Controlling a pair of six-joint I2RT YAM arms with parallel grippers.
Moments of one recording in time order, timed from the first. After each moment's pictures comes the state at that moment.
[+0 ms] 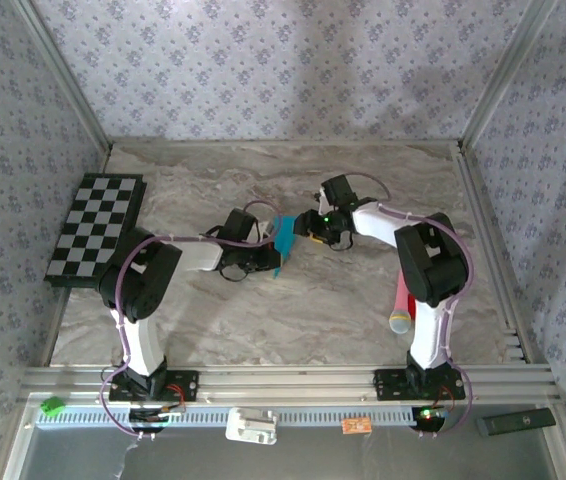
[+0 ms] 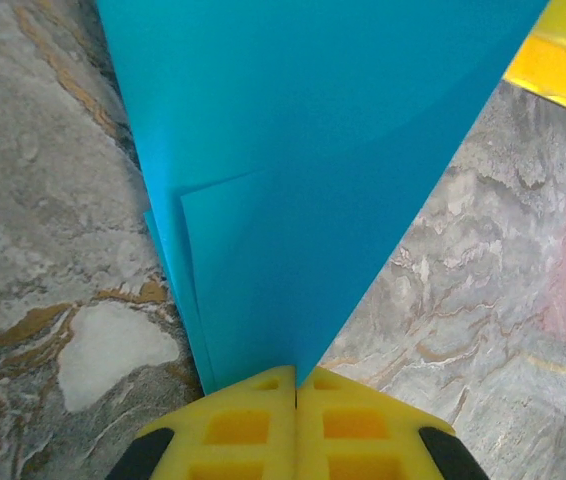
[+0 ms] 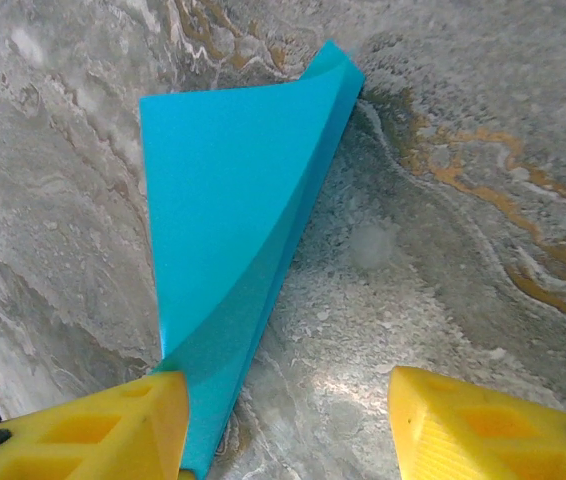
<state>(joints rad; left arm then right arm) -0.57 1.85 0.91 0.03 0.51 -0.62 0.43 1.95 1.26 -0.33 -0.41 0.56</state>
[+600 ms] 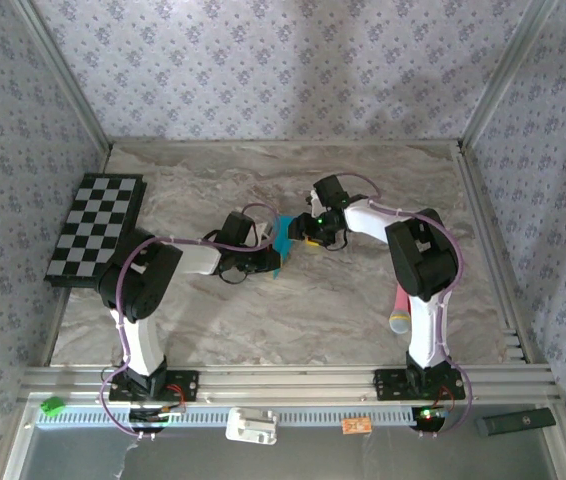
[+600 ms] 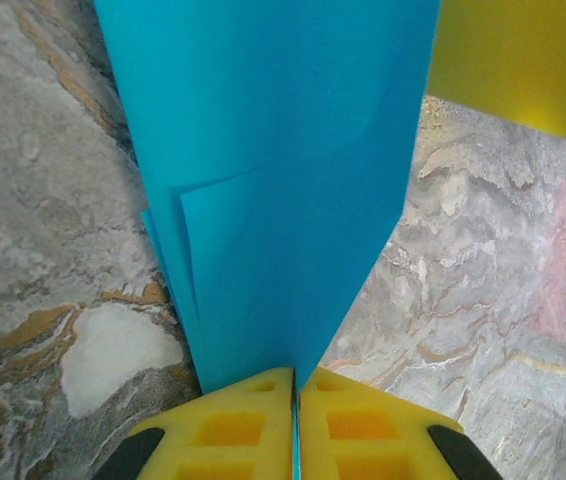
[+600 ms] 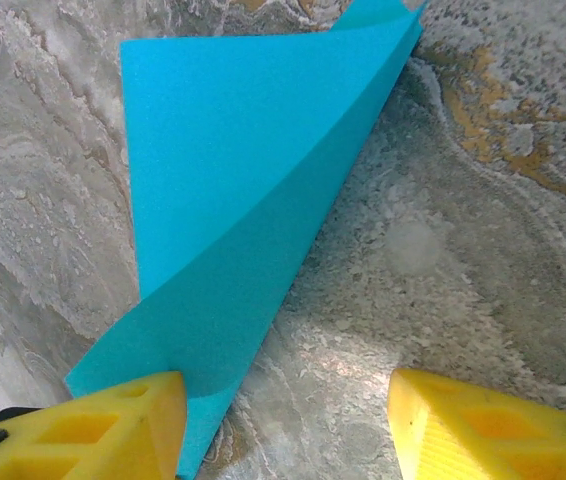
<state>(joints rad) -0.57 1.85 0.86 0.13 0.52 -0.62 0.46 2.03 1.34 -0.40 -0.43 0.50</state>
